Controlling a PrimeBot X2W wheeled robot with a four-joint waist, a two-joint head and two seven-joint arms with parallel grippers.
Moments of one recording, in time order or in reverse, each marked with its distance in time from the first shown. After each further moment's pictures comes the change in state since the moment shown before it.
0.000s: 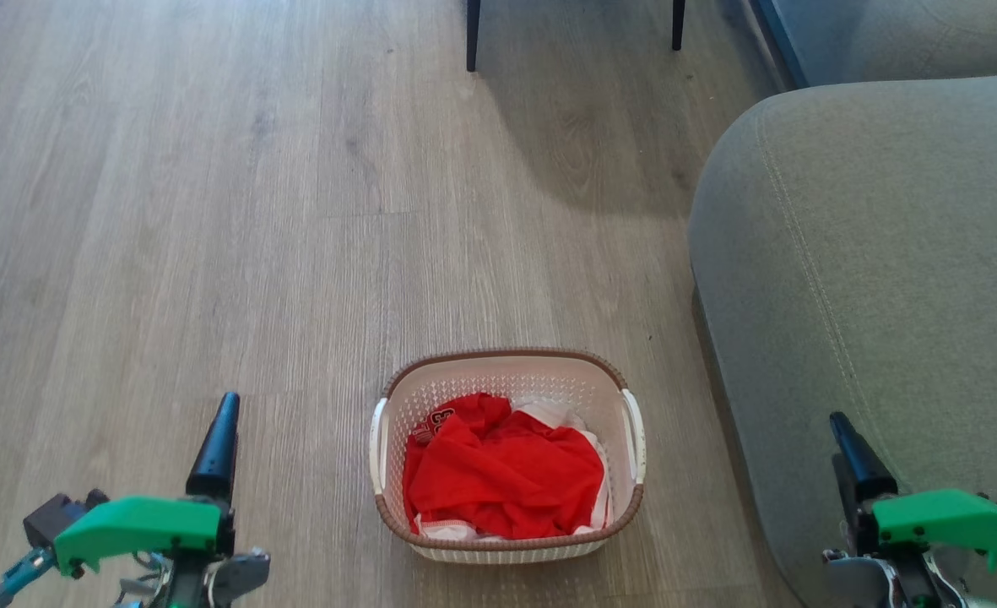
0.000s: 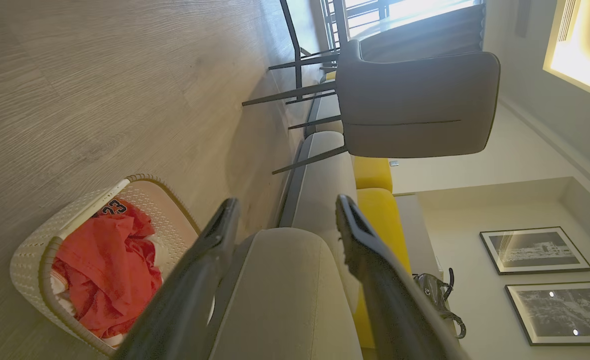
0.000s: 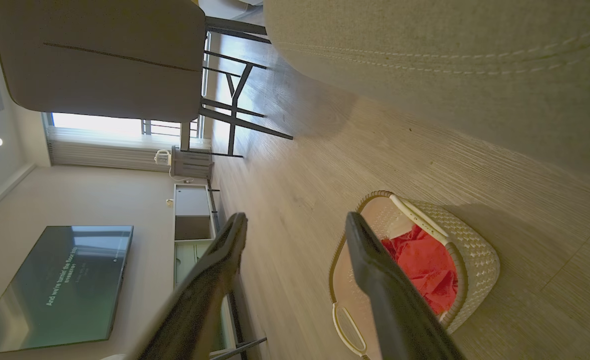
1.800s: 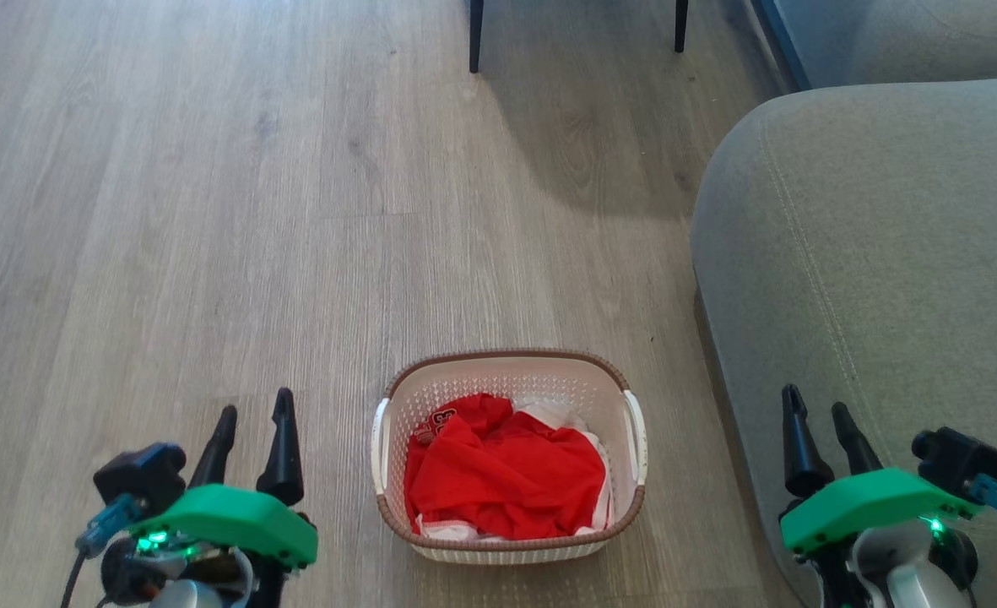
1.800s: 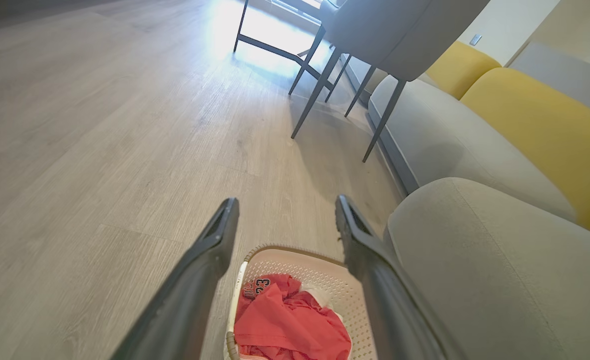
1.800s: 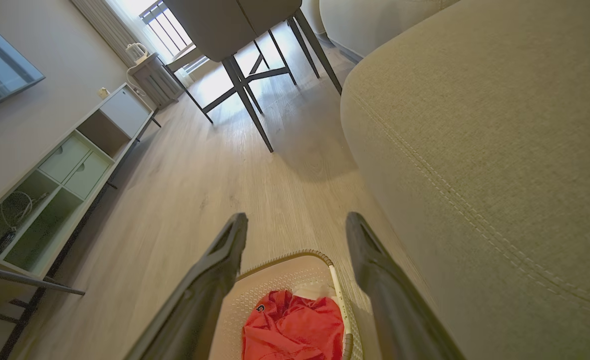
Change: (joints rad) left arm 0.023 0.037 -0.162 -0.094 0.824 0.127 -0.153; right arm 0.000 -0.002 0.122 -0.080 -0.784 0.000 -0.149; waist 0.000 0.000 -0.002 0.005
